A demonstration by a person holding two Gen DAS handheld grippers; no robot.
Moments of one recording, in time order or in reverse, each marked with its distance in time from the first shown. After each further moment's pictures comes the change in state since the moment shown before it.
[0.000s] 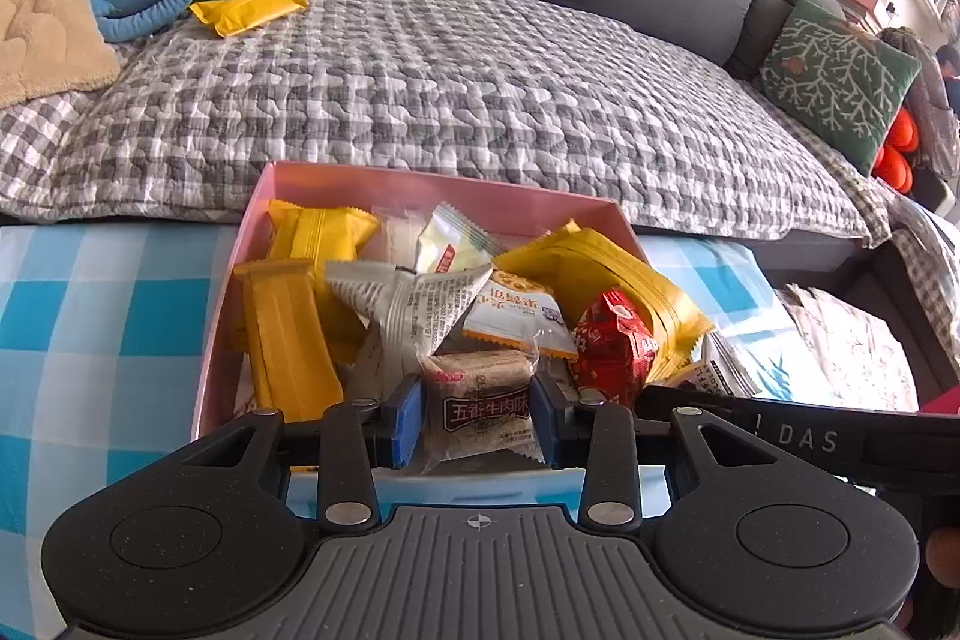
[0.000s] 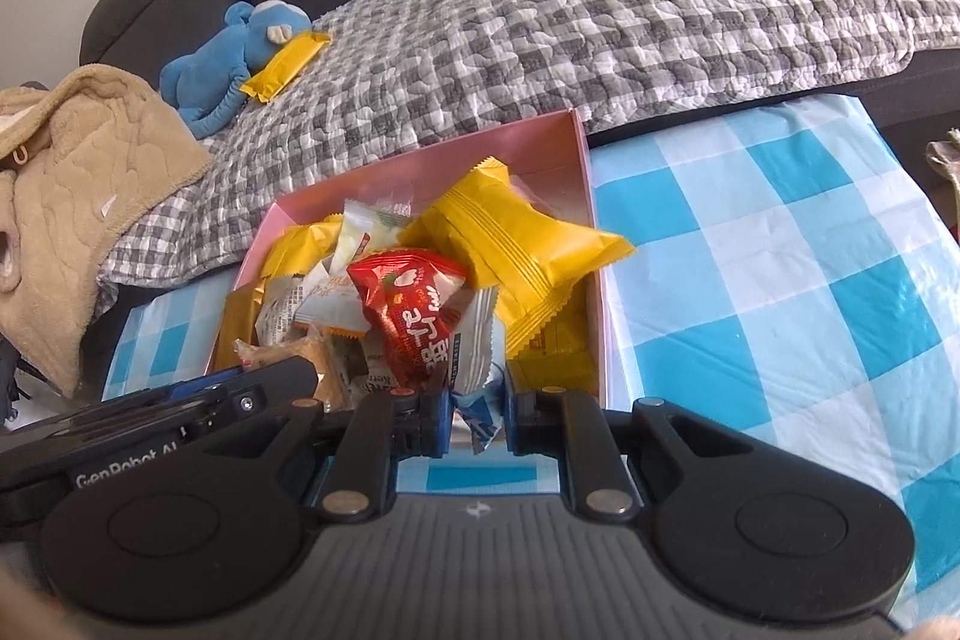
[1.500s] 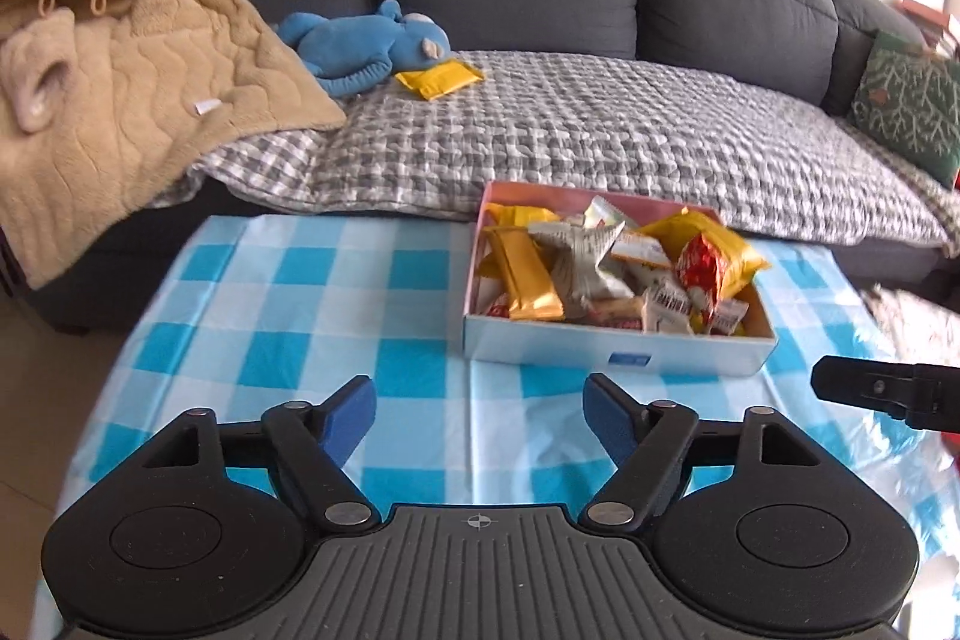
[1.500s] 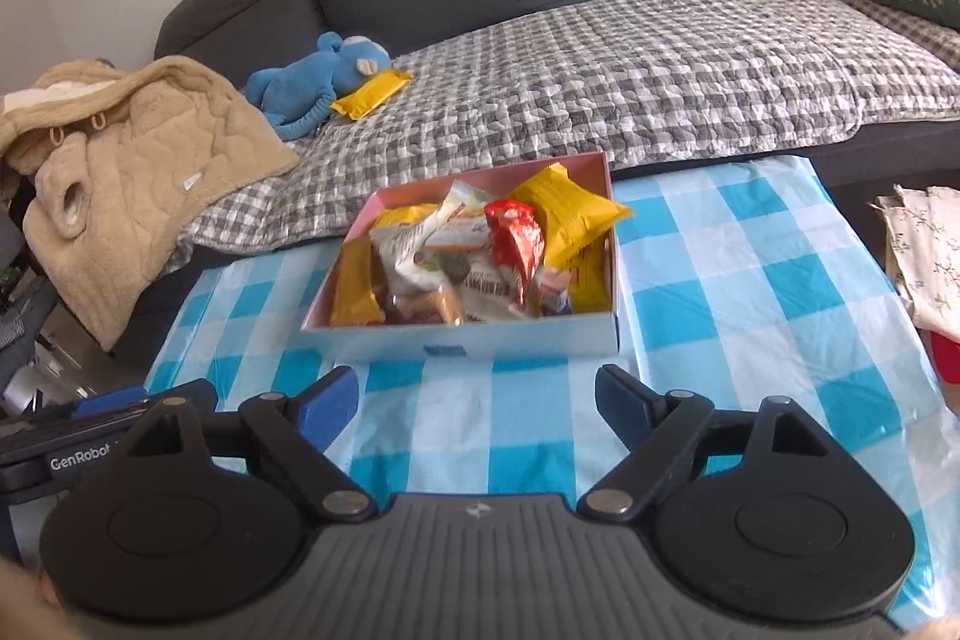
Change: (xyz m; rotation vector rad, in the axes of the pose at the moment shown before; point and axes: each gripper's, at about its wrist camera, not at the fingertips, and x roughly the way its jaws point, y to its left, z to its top) left arm -0.158 0.000 -0.083 0.010 -0.126 0.330; right arm -0.113 0.044 -0.073 -0.131 -0.123 -0.014
